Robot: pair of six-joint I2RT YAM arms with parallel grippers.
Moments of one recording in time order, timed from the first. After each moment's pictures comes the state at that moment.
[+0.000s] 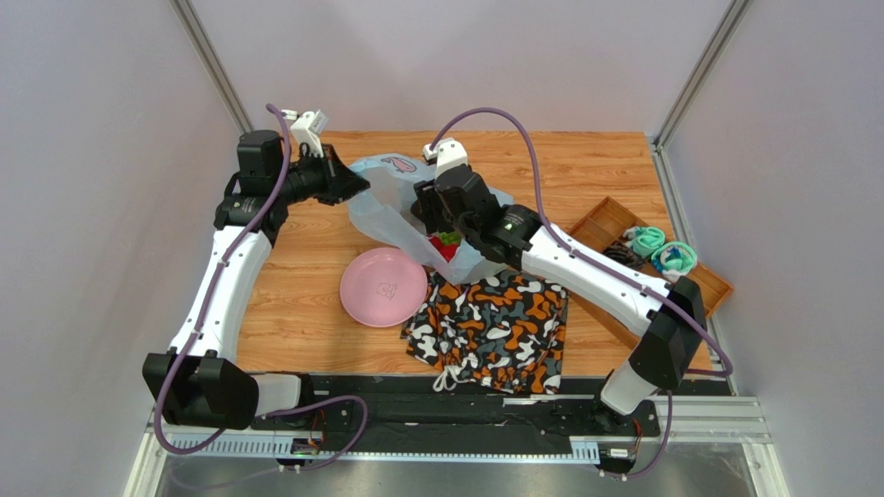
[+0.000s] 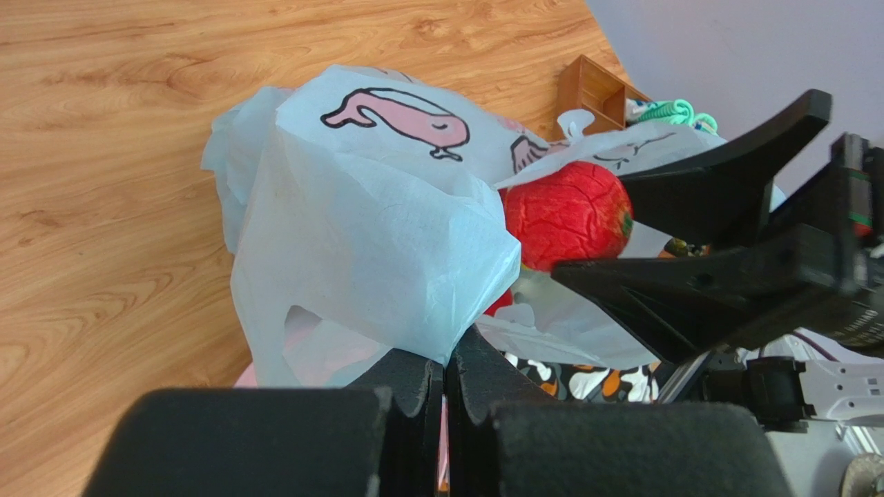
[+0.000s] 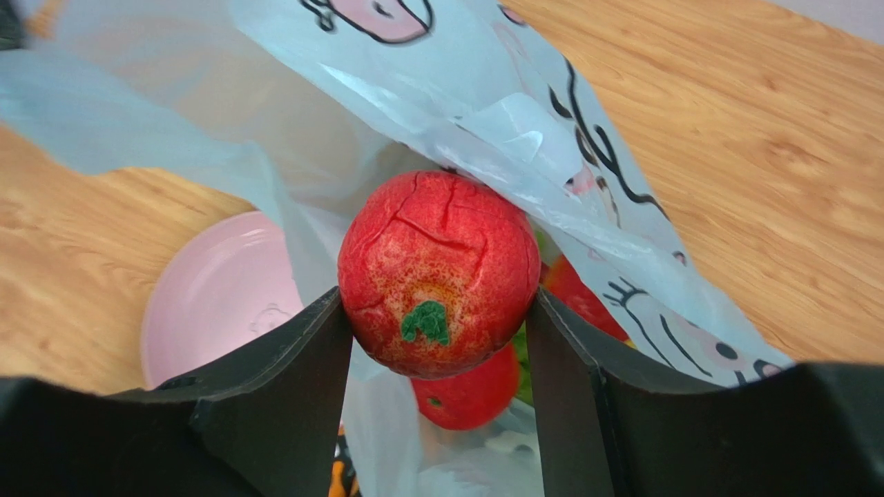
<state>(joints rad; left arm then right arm) -0.07 1.27 1.29 -0.43 0.70 -0.24 0.91 1.60 1.51 -0.38 0.39 0.22</state>
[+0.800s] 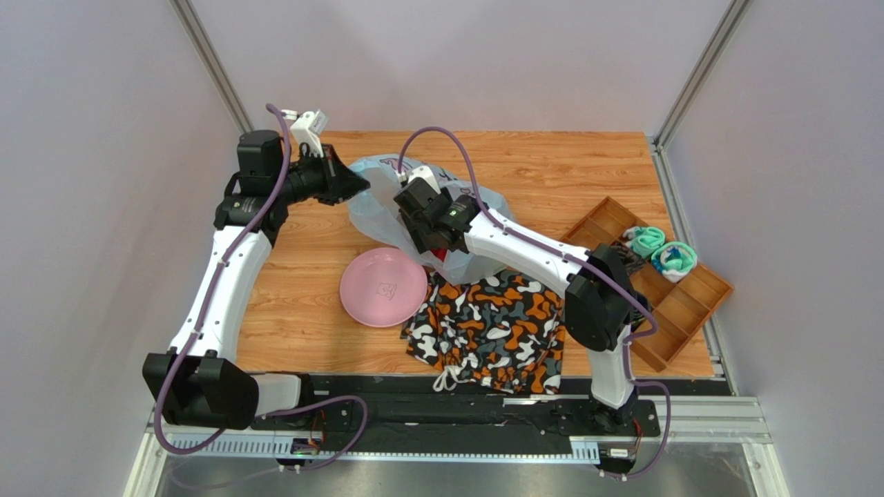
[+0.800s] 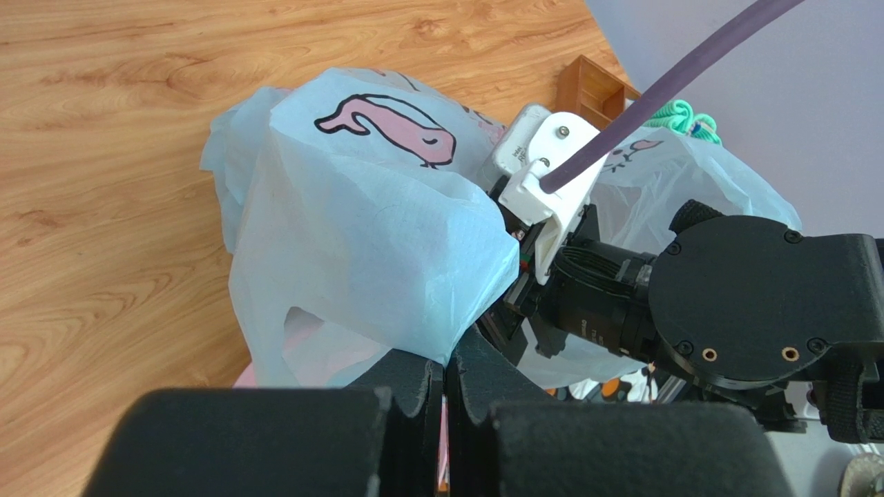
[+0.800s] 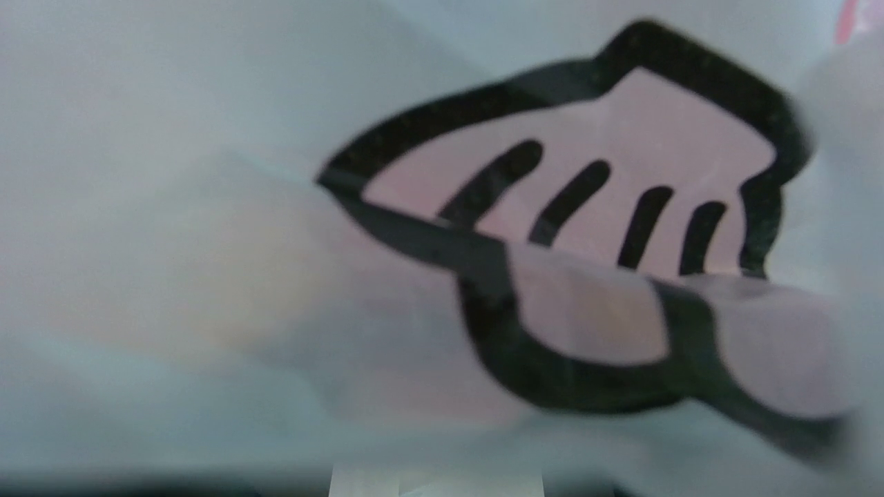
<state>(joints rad) -0.07 1.27 1.29 -0.43 0.70 -0.24 0.90 1.97 1.76 -0.71 0.44 0.27</state>
